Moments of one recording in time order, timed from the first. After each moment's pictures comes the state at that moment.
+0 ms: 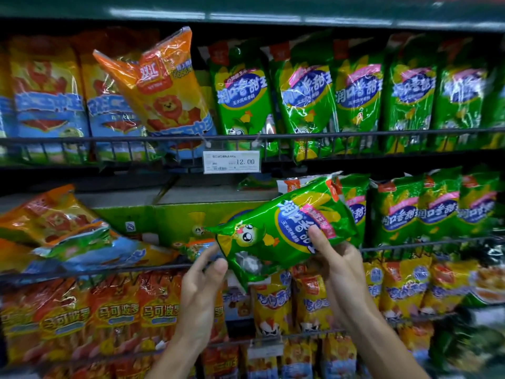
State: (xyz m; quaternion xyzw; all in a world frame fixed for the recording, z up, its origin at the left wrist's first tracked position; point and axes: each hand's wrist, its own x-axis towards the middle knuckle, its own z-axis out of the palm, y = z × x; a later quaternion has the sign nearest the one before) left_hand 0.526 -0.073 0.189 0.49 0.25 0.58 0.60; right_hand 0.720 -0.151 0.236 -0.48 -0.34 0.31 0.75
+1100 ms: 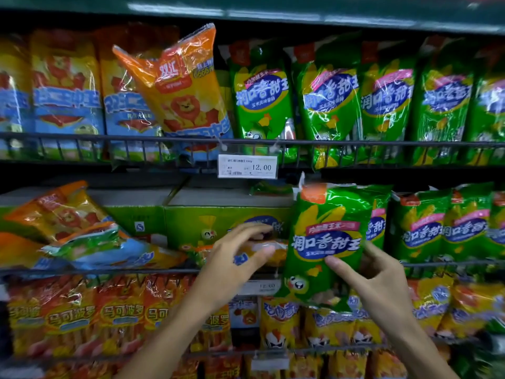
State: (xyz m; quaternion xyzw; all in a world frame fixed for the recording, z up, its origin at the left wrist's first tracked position) left_hand 0.535 -0.034 0.237 0.82 0.26 0.43 0.28; right_hand 0.758 -0.161 0.237 -0.56 -0.53 0.12 0.62
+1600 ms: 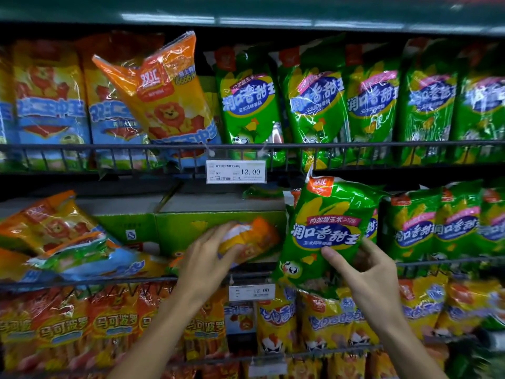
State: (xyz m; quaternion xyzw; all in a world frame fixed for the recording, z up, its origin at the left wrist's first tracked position) left_hand 0.531 0.011 0.218 0.81 0.37 0.44 0.10; right_hand 0.768 -0.143 0.227 -0.55 -0.47 0.12 0.68
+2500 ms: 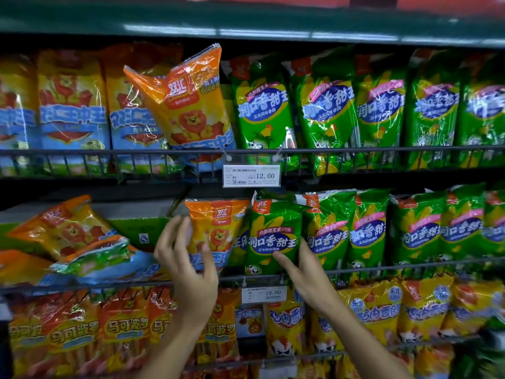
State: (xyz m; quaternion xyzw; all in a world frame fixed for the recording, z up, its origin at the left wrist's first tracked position) left_hand 0.512 0.002 0.199 0.61 0.30 0.73 -0.02; right_hand 0.711 -0.065 0.212 -0.60 -0.59 0.19 0.51
